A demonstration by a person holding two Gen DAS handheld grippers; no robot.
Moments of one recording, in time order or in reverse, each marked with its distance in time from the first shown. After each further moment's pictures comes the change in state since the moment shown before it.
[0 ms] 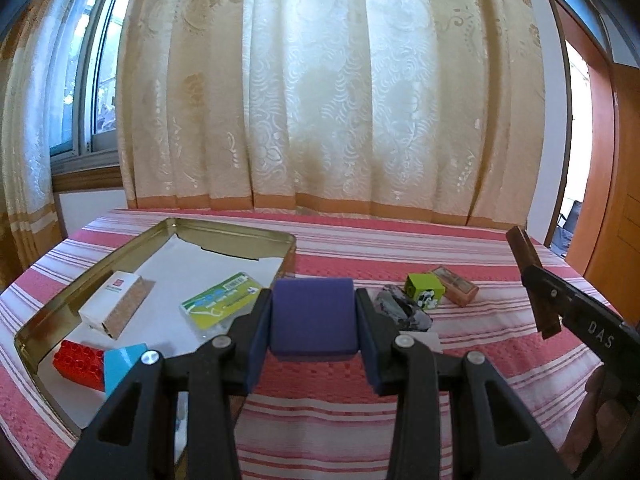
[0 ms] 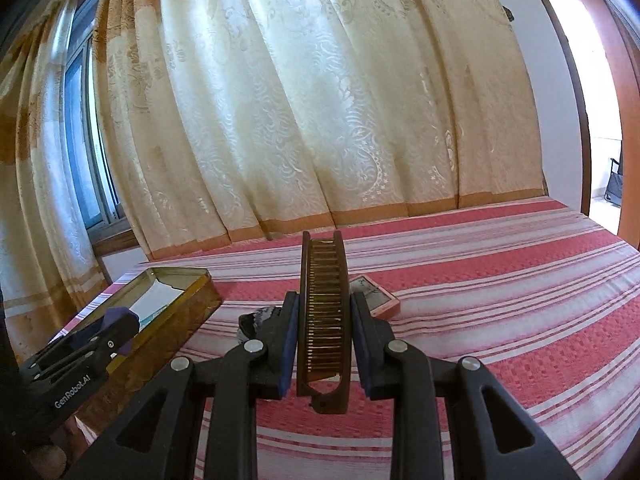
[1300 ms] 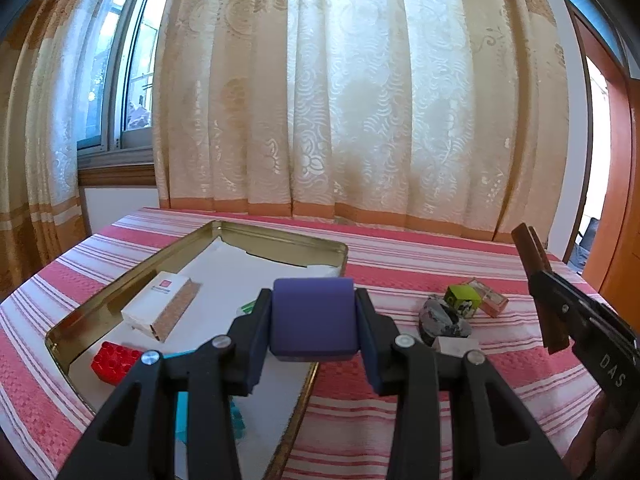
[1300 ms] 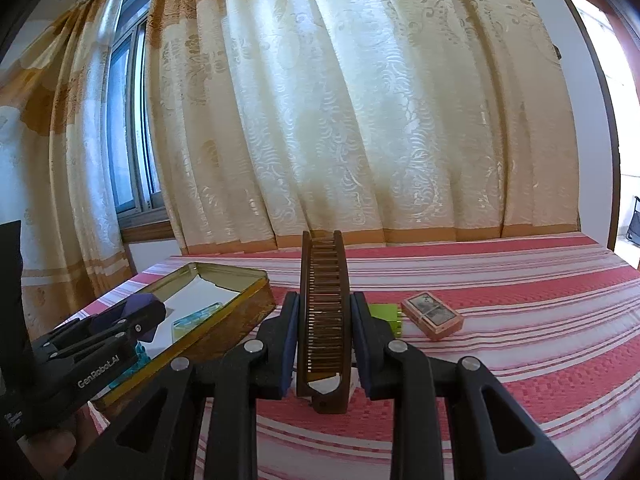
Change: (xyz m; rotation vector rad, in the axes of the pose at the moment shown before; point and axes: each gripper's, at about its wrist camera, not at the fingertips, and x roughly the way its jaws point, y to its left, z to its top) left arm -0.009 0.041 0.000 -0.050 -0.035 0.068; right arm -0.005 0.060 -0.009 -0.109 -0.065 0.089
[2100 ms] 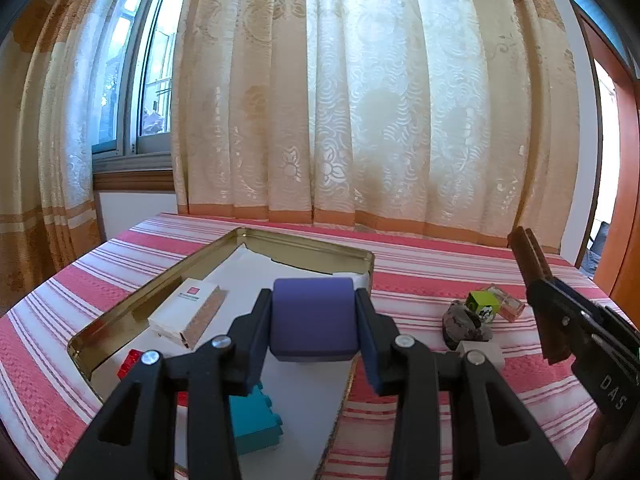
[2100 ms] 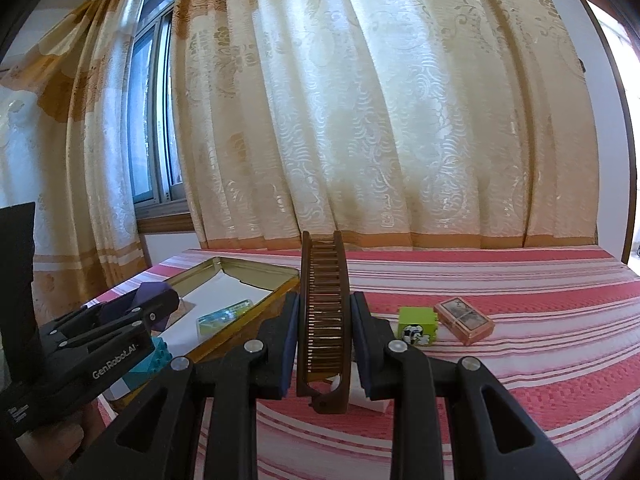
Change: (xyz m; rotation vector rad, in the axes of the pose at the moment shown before) left arm -0.002 0.019 0.001 -0.004 -0.027 0.048; right arm 0.007 0.029 -0.002 -0.054 -0.001 0.057
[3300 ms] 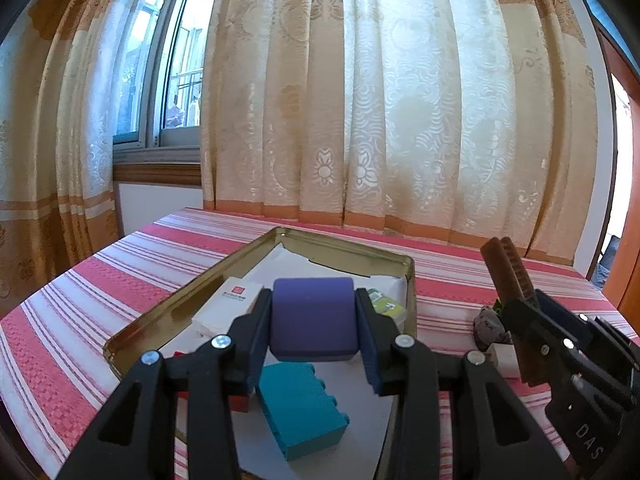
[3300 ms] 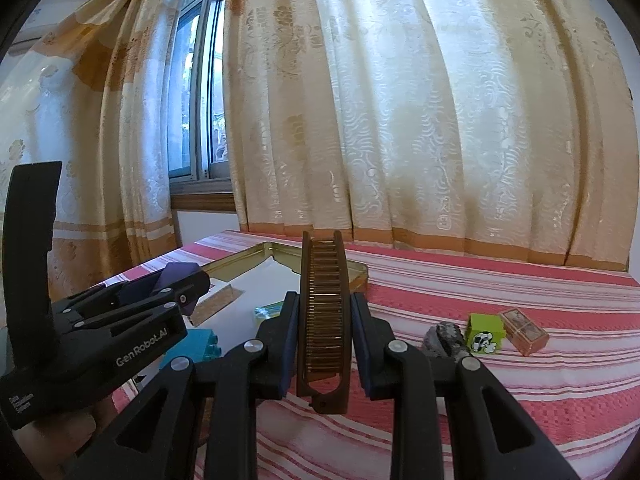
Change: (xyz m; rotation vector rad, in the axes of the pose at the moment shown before) left arm -0.004 0.040 0.001 -0.047 -0.003 0.042; right arm 0.015 0.062 -0.003 -0.104 0.028 0.098
